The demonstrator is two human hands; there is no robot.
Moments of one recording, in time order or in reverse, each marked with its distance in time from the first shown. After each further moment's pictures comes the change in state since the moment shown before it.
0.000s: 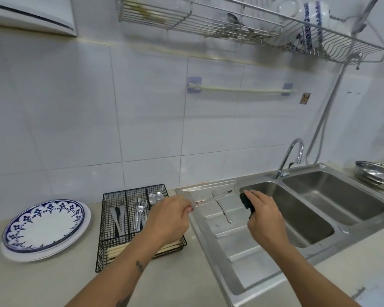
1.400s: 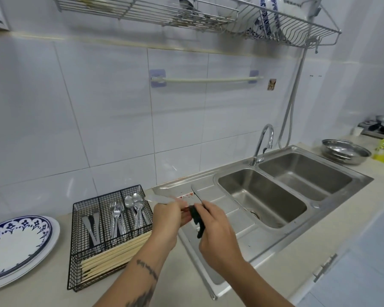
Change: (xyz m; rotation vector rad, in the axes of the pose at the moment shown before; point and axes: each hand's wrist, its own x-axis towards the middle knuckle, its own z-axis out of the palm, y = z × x) left_hand 0.025 0.066 0.046 -1.349 0.119 -0.783; right_hand -0.055 -0.054 0.012 0.202 -0.047 -0.063
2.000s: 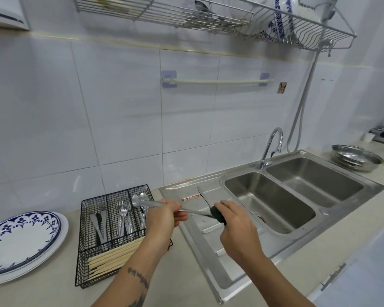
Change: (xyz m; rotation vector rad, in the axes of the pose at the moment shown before) left_hand 0.009 0.007 -0.035 0.174 0.014 0.046; right_hand 0.014 0.023 -0.012 -0.125 0.067 0.014
